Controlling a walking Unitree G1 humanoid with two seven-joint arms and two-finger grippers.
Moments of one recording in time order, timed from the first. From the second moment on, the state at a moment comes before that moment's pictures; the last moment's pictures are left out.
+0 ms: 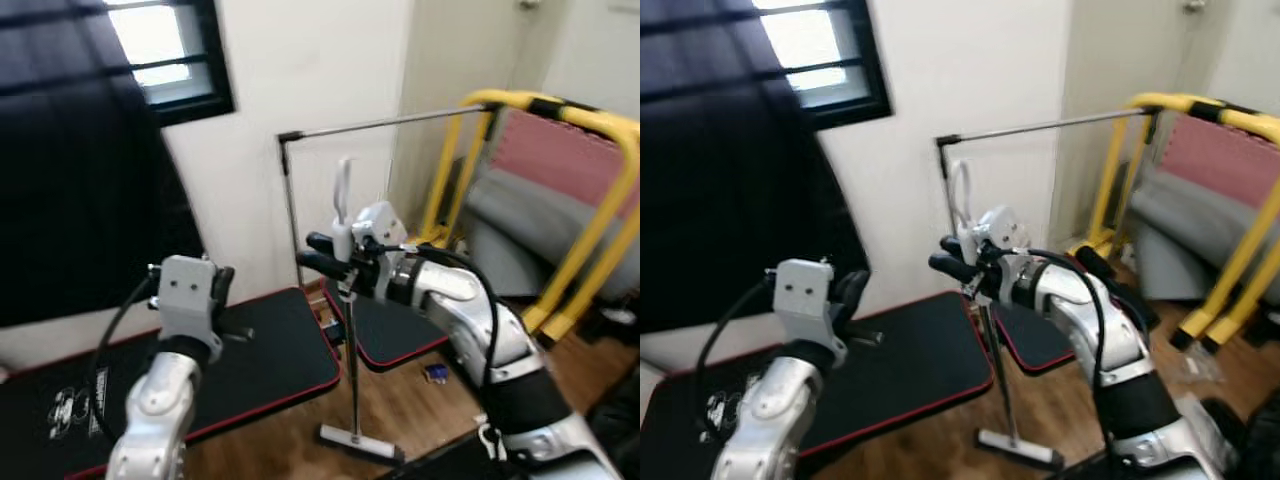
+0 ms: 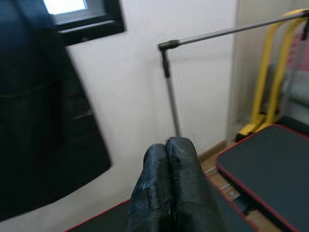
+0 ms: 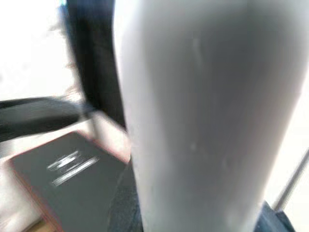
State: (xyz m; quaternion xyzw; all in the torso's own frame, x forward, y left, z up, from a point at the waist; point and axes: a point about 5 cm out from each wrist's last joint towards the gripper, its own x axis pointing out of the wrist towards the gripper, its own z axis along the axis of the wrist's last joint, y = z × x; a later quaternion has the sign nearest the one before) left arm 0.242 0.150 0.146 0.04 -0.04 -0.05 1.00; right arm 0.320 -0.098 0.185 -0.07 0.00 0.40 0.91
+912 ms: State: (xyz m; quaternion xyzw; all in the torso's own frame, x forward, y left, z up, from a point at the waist) left arm 0.206 0.130 0.142 0.01 0.00 -0.08 1.00; right arm 0.365 -0.097 0.203 -0.04 -0.02 0.22 0.97
